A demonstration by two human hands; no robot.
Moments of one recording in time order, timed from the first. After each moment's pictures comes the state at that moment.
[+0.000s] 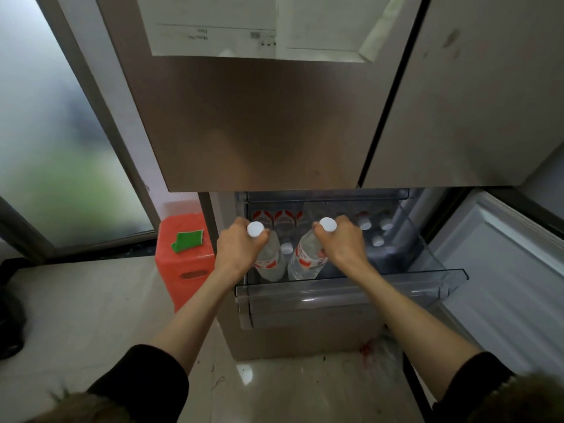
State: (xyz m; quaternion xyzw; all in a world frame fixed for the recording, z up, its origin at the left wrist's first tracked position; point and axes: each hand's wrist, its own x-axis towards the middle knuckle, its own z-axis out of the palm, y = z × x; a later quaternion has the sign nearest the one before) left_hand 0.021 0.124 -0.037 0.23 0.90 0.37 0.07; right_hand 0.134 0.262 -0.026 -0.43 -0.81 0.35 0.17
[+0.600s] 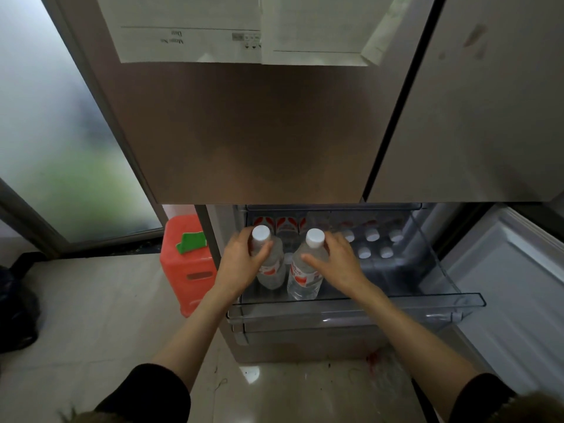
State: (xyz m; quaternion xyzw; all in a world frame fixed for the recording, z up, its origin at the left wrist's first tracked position) left_hand 0.006 0.143 -0.074 0.30 0.86 0.42 0.06; right_hand 0.127 0.294 -0.064 -0.29 -0.88 0.36 0.09
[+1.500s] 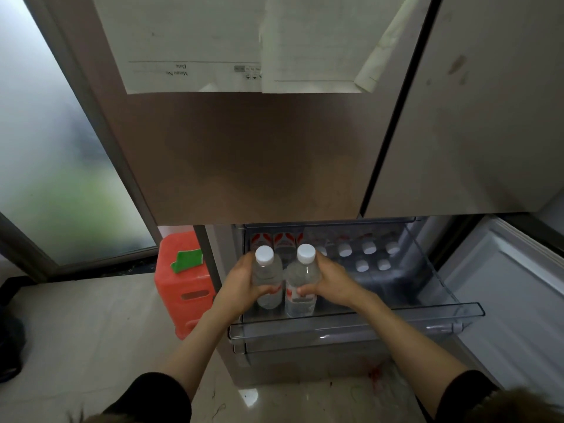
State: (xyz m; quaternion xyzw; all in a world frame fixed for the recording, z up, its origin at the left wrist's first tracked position) left_hand -0.002 0.138 -0.087 0.35 0.85 0.37 0.16; right_hand 0.118 0.300 -0.070 -0.22 -0.88 0.42 -0.01
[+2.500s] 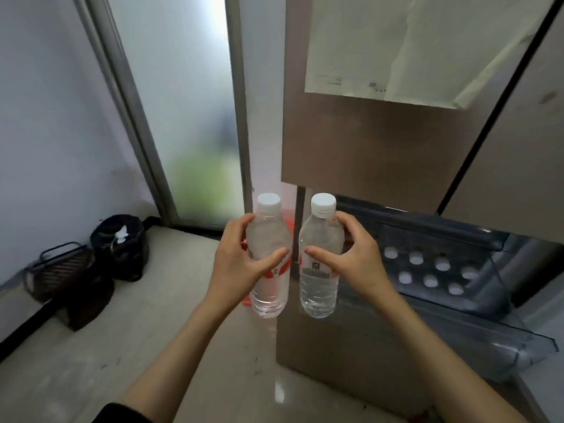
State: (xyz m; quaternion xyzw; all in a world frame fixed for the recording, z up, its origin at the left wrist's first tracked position) left_hand 0.121 -0.034 0.014 0.21 0.82 0.52 -0.14; right_hand 0.173 0.156 0.027 -0.03 -0.86 0.47 0.21
